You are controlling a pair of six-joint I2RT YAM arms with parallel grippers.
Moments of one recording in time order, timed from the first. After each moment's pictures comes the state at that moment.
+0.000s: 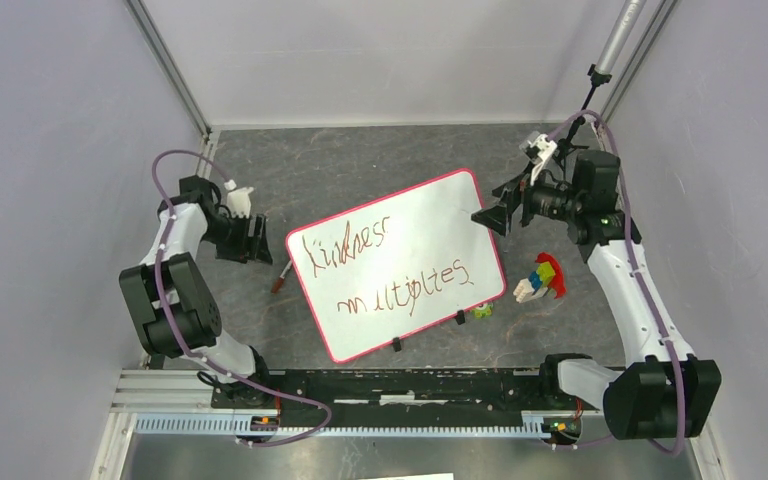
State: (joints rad) left arm 0.31 1.58 1.08 -0.90 0.43 0.46; right arm 0.04 1.15 1.01 -0.32 -0.94 -0.12
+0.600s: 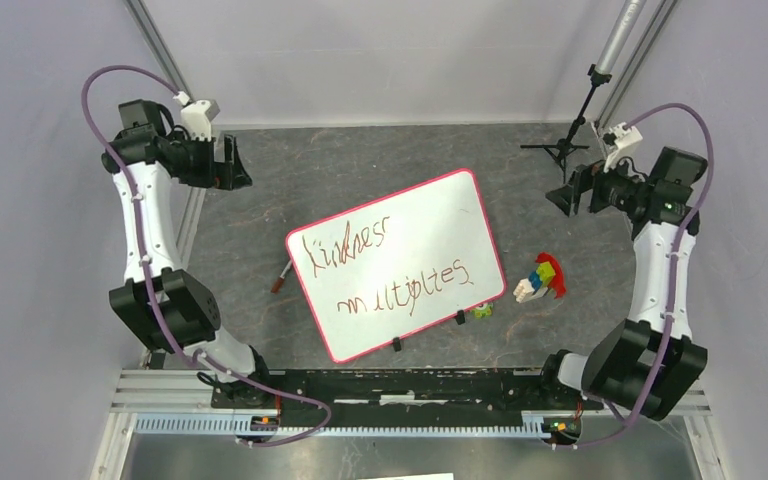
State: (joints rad) left arm 0.33 1.60 1.75 -1.10 0.57 0.41; right arm -0.41 1.26 1.16 -0.51 -0.91 -0.38
